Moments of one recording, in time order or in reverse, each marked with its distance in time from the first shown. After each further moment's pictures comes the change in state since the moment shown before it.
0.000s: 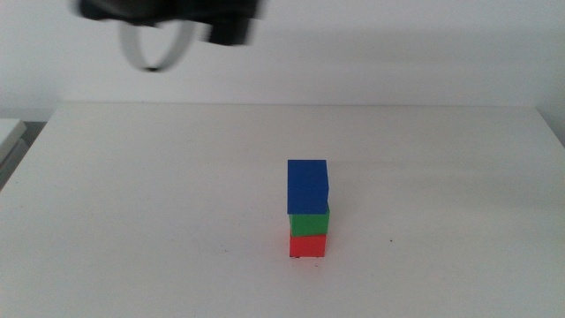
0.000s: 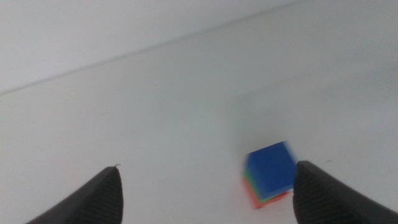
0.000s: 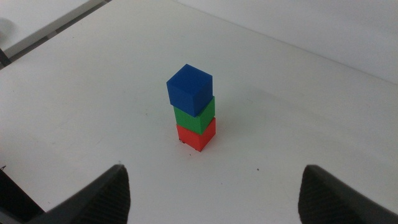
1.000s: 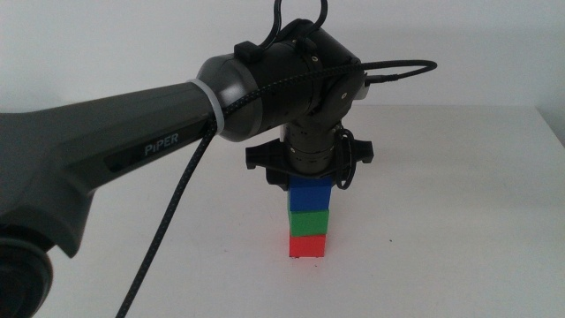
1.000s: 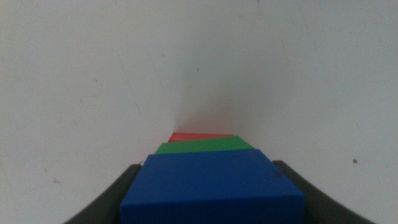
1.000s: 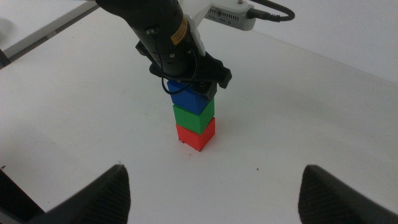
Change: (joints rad) left arm -0.029 0.629 -0.066 -0.113 -0.071 -0.482; right arm 0.000 0.000 0.000 0.000 0.000 0.000
